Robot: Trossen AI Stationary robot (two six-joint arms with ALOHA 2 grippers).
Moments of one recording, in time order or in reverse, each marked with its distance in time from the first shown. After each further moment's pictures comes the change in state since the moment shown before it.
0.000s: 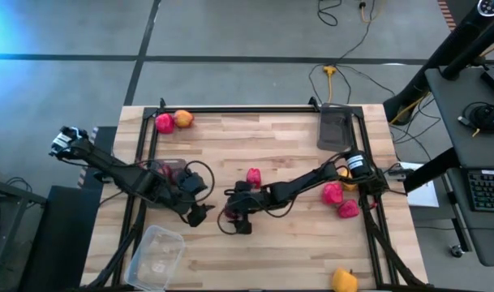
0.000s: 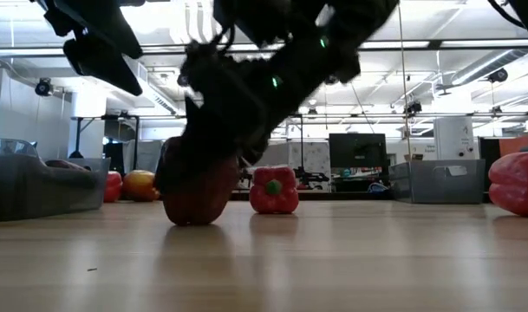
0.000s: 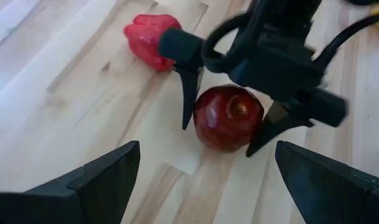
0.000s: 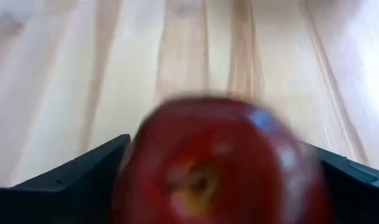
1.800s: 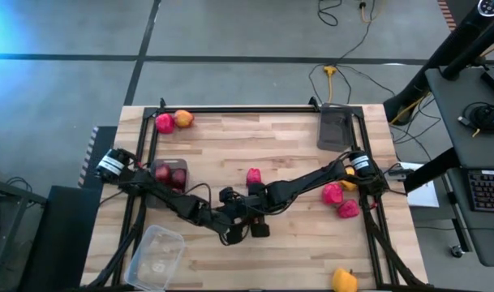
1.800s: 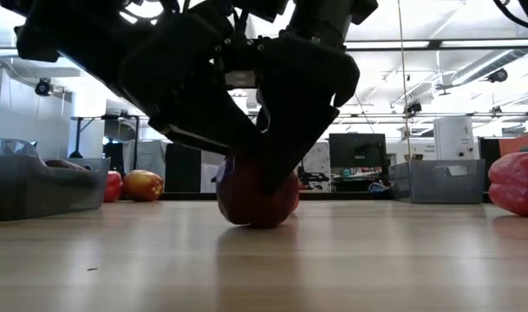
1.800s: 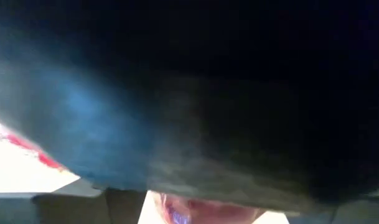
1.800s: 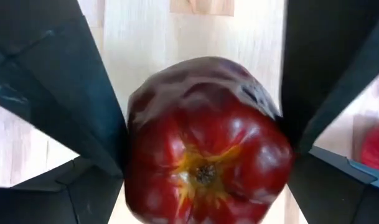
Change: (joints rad) left arm 0.037 0.633 0.001 0.853 -0.100 0.383; right arm 0.036 -0.055 0.190 -0.686 -0.058 0.032
